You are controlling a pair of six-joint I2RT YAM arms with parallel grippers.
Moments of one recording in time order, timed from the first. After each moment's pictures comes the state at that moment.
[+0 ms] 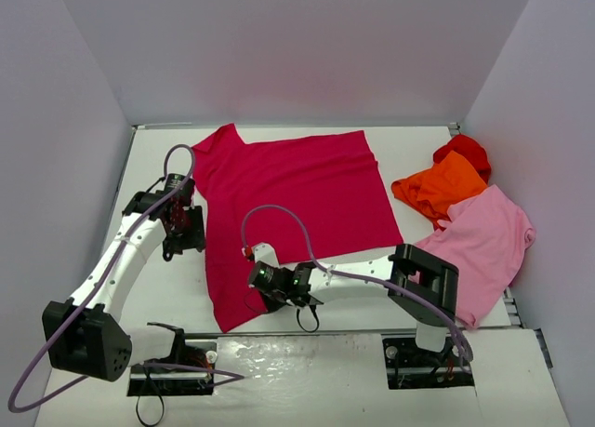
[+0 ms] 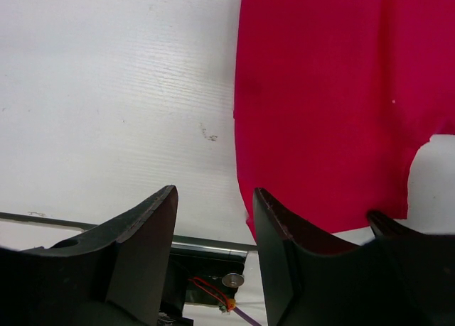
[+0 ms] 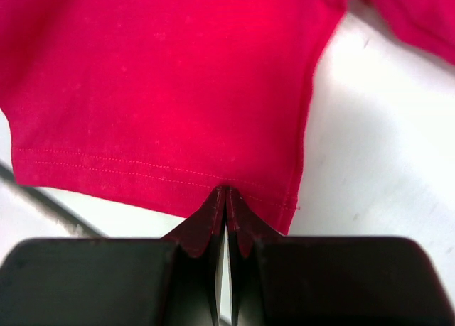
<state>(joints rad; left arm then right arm) -0.21 1.24 1.10 -1.10 -0.12 -0.37 1.26 1.81 1.04 -0.25 0.19 0.66</state>
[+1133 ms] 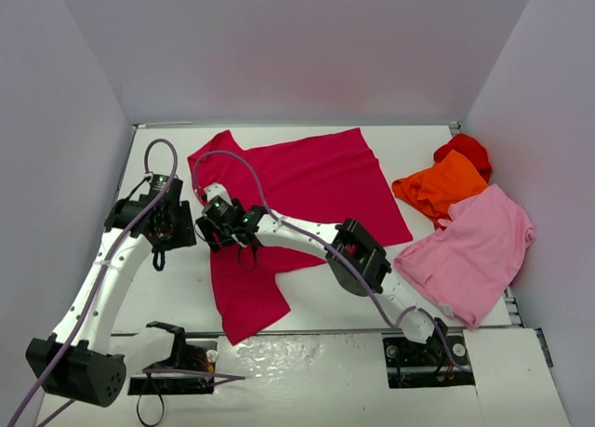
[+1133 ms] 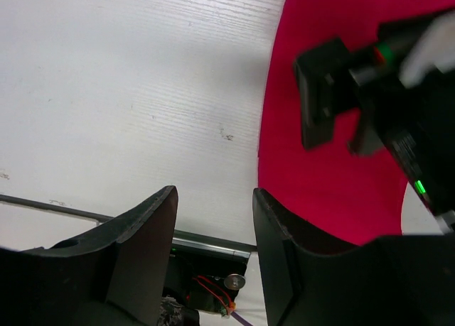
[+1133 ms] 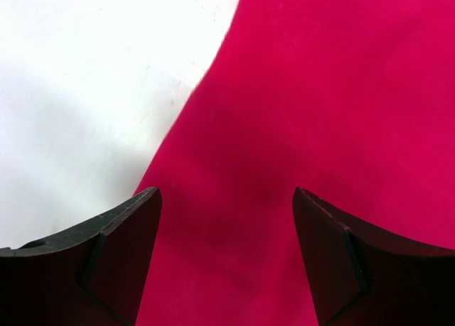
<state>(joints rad) -0.21 1.11 1.15 -1.17 -0.20 -0.40 1.08 2.30 1.89 -0.42 0.24 0.37</state>
